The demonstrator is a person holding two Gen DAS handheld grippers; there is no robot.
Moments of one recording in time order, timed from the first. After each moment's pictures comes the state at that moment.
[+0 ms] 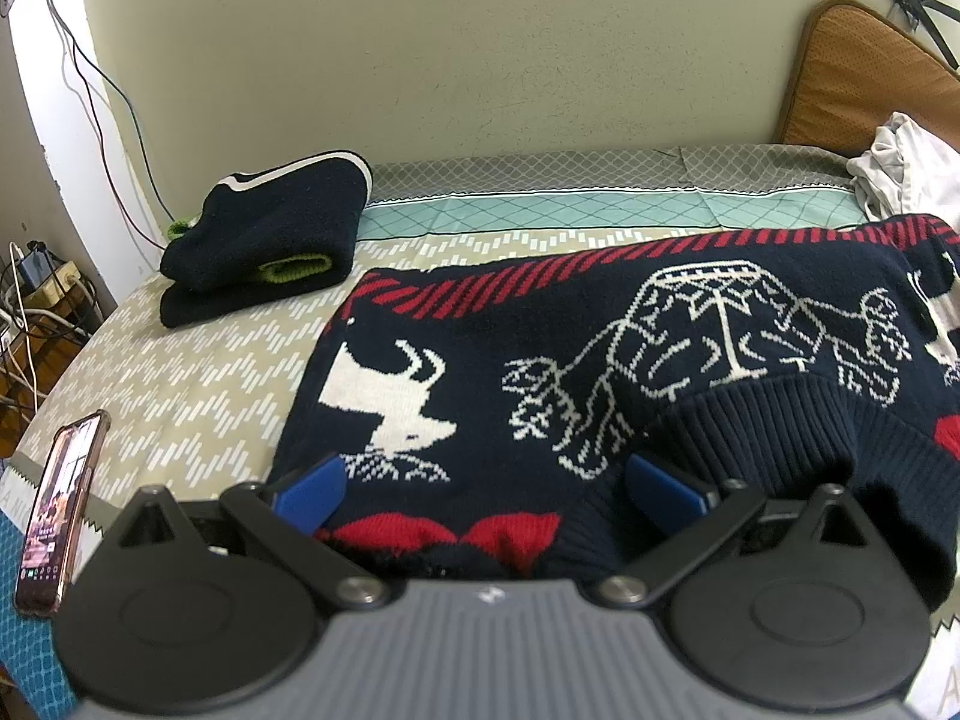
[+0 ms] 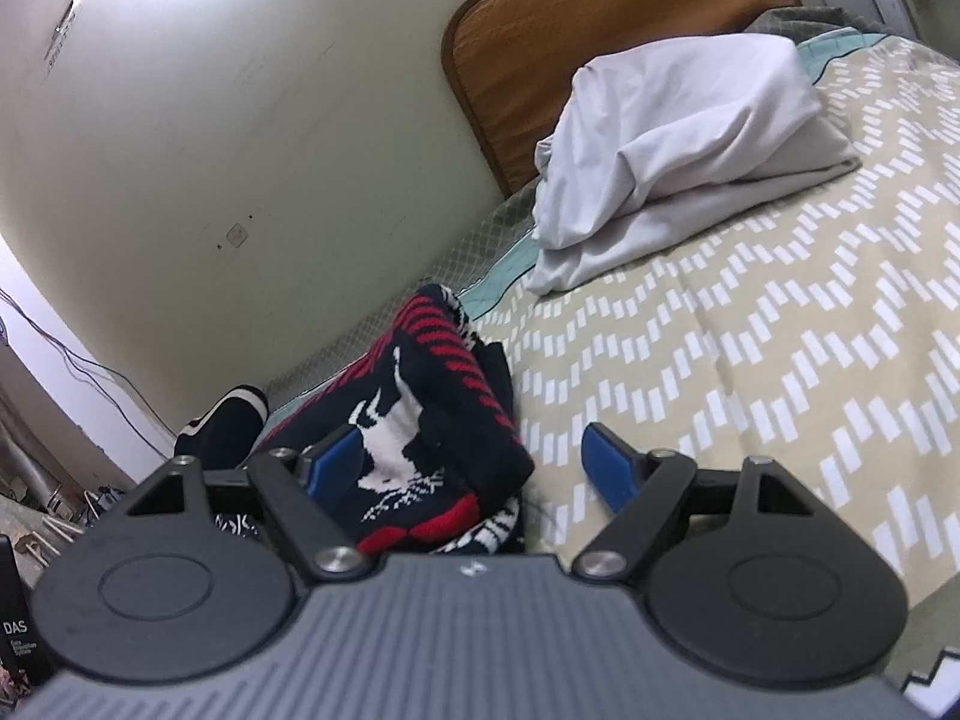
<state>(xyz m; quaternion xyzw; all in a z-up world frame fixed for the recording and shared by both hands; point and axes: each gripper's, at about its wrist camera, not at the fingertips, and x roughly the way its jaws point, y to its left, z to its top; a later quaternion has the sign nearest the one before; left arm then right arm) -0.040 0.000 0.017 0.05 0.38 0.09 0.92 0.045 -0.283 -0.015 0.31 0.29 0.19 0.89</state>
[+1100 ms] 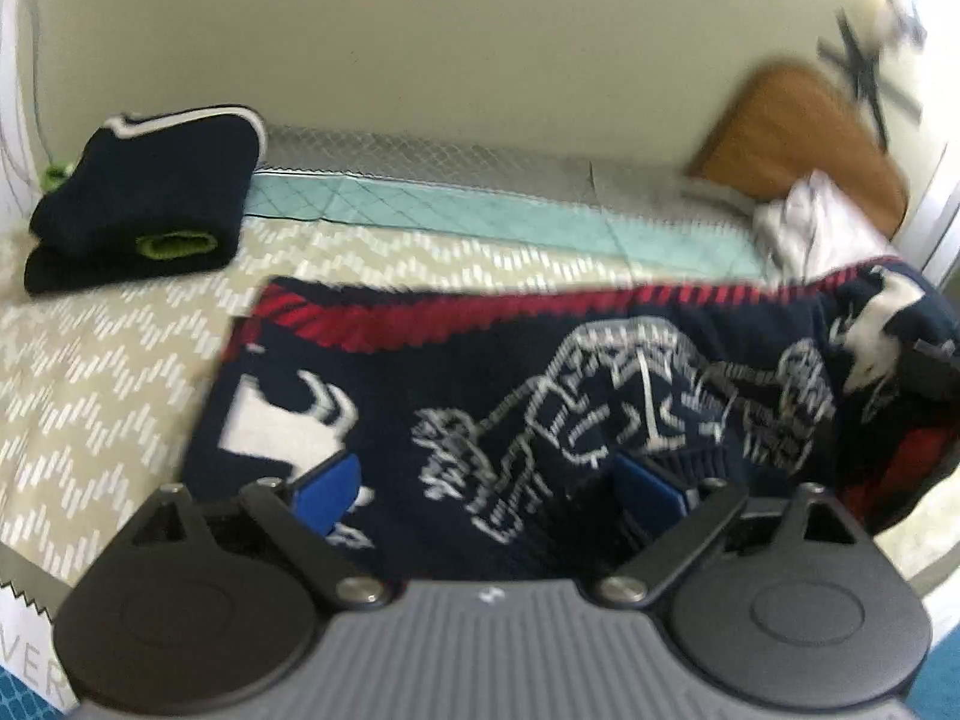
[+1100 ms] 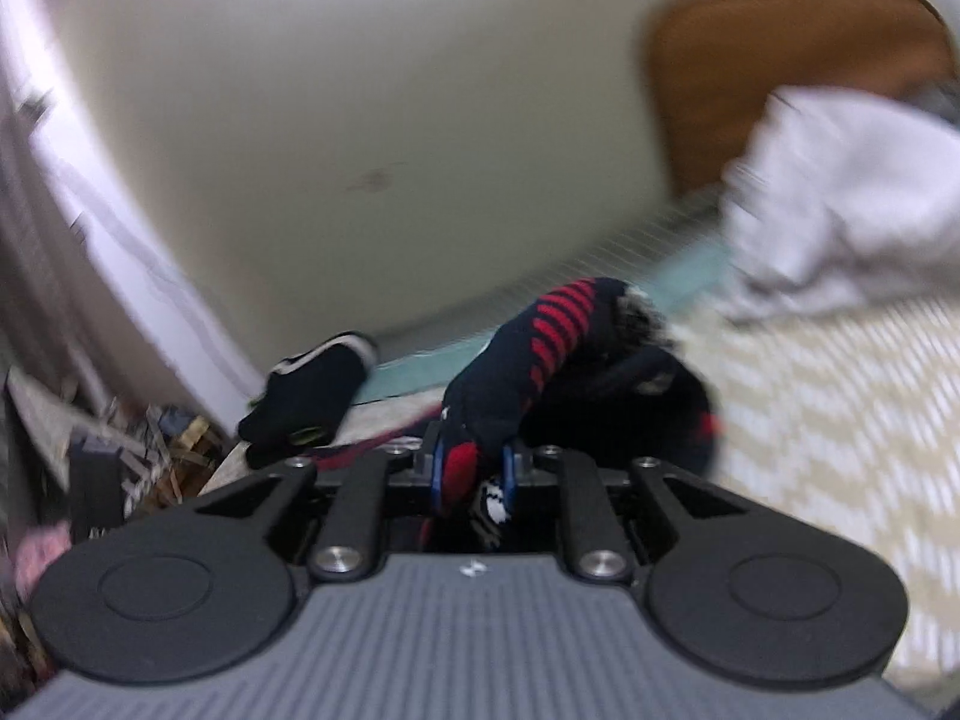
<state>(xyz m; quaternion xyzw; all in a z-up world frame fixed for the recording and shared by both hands) -0.013 0.048 0.034 -0.09 0.40 -0.05 0.91 0.037 -0.216 0.057 0.22 0.28 0.30 0.88</state>
